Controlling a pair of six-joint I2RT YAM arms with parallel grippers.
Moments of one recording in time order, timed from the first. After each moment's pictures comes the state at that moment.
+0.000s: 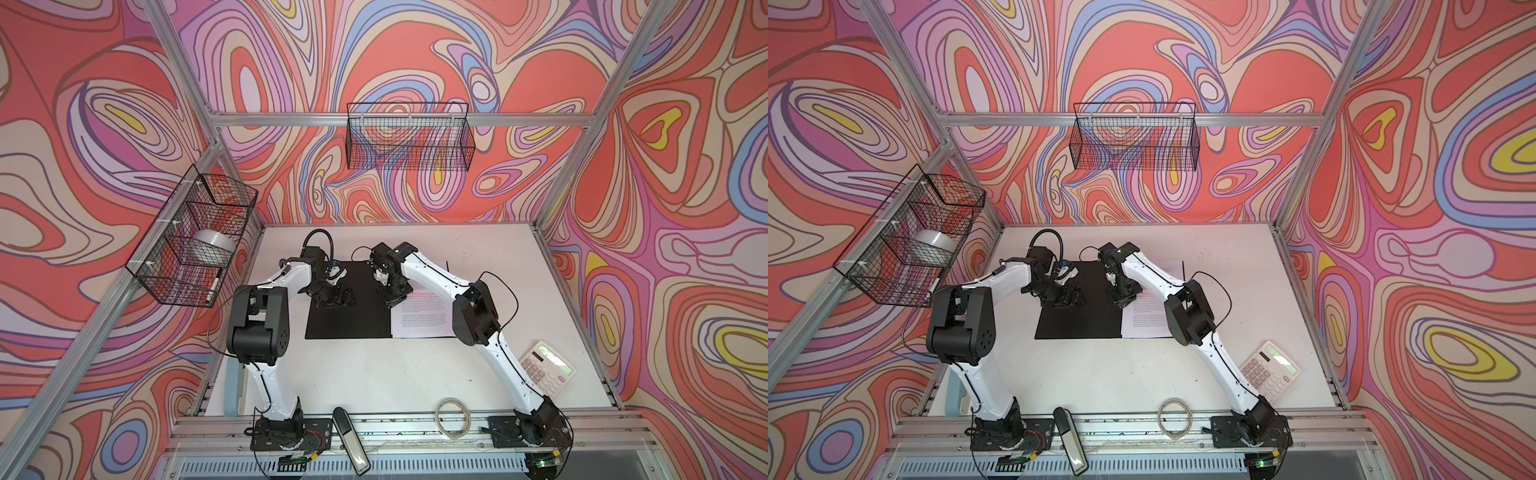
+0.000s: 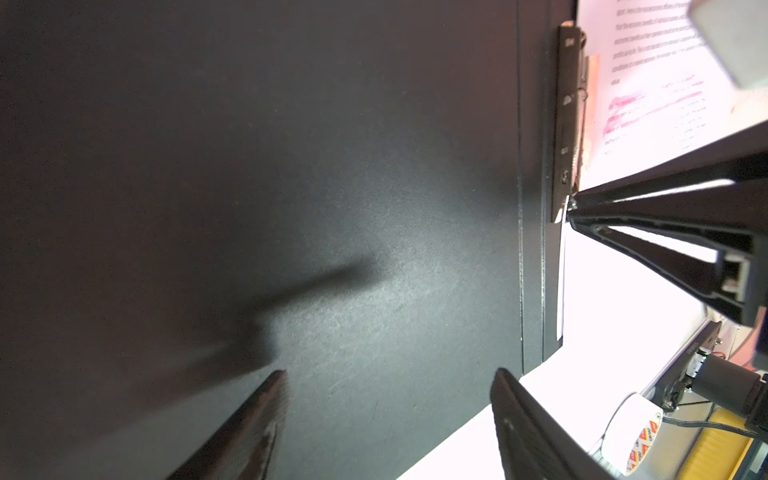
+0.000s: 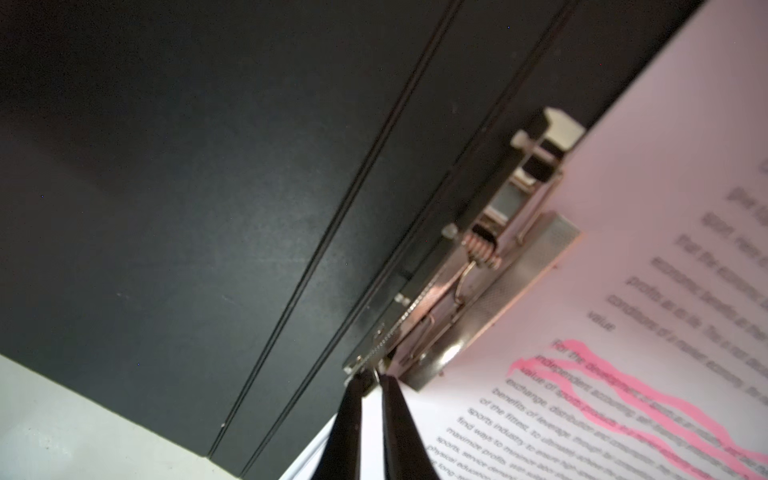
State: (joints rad) left arm -0.07 1.88 1.26 -0.80 0.50 0.05; right arm 0.70 2.57 2.38 -1.33 -0.12 0.18
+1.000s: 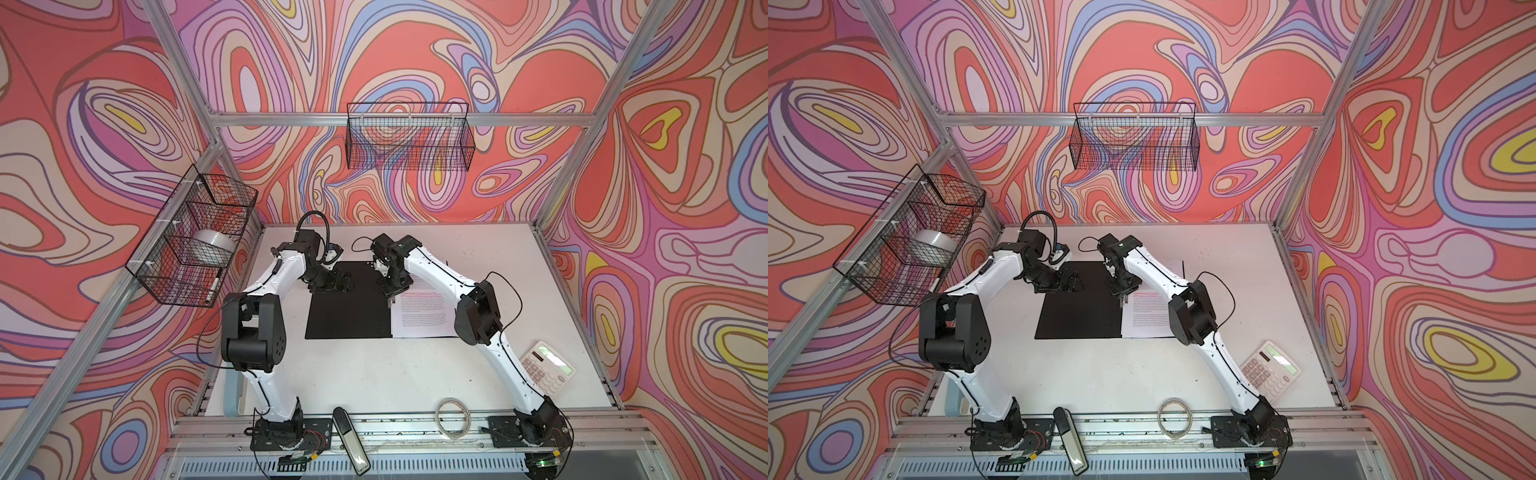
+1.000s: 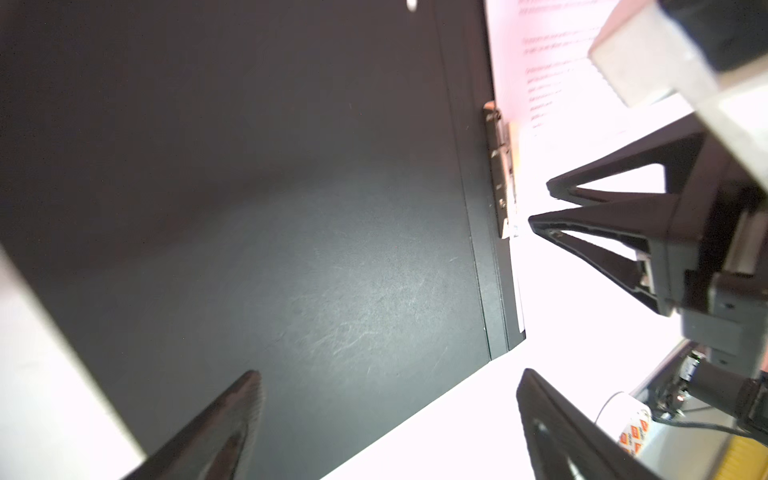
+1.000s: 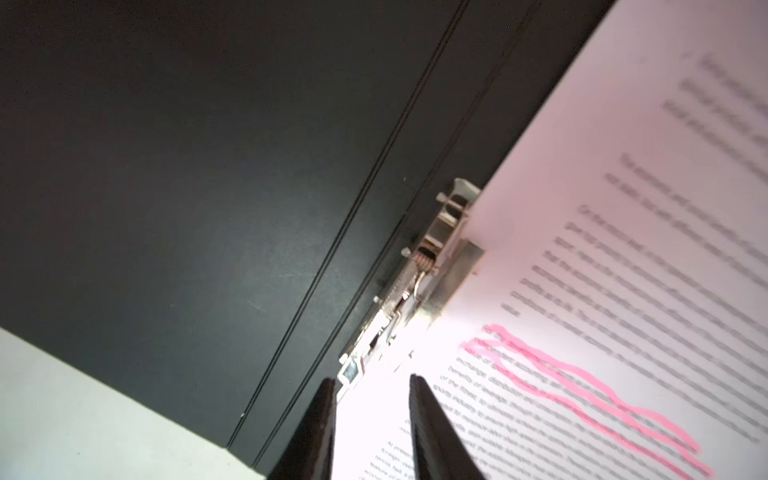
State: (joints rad) left arm -0.06 1.79 1.45 -0.96 0.41 0.08; right arm 0.68 2.45 2.37 -1.25 -0.06 0.23
